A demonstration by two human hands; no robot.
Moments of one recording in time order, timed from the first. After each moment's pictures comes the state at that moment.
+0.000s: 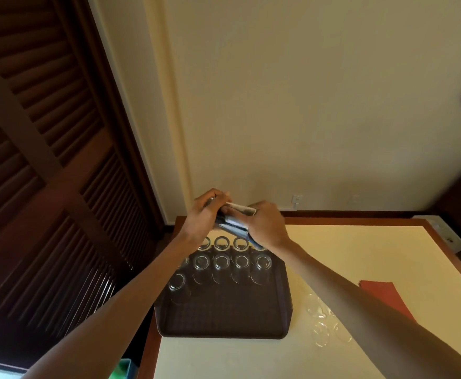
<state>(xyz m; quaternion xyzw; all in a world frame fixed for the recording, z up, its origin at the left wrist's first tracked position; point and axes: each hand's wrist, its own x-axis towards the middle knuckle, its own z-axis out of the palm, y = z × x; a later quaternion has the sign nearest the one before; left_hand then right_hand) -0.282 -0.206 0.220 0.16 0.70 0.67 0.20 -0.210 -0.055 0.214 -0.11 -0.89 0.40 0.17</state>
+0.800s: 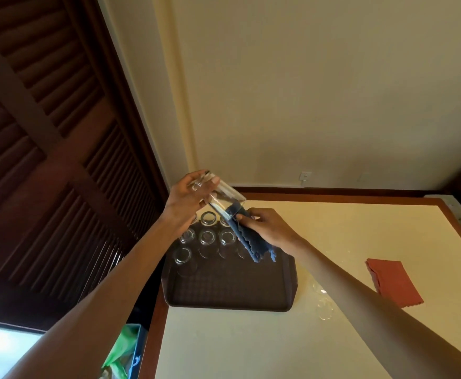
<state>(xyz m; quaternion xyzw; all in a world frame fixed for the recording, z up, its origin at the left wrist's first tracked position) -0.290 -0.244 0.199 0.07 0.66 0.72 0.20 -0.192 -0.050 0.152 -0.10 -0.80 0.59 -0.05</state>
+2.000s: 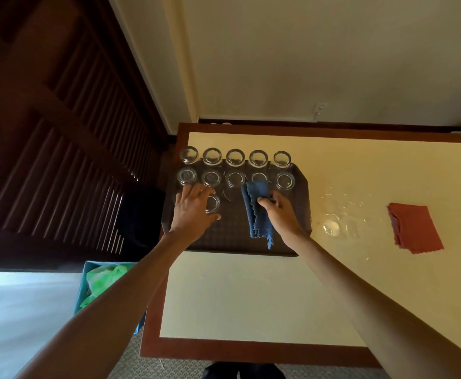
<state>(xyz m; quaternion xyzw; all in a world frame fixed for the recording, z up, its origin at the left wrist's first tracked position) -0.256 -0.288 -0.009 0.26 0.95 0.15 0.06 -0.164 -0.080 0.013 -0.33 -0.70 0.63 -0.04</state>
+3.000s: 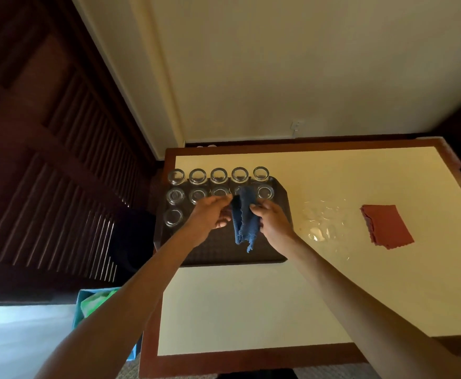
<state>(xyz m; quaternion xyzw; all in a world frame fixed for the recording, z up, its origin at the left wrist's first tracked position) -0.243 -0.226 0.063 -0.01 0.70 0.59 0.41 -0.150 -0.077 0.045 -0.33 -0.57 0.75 -0.03</state>
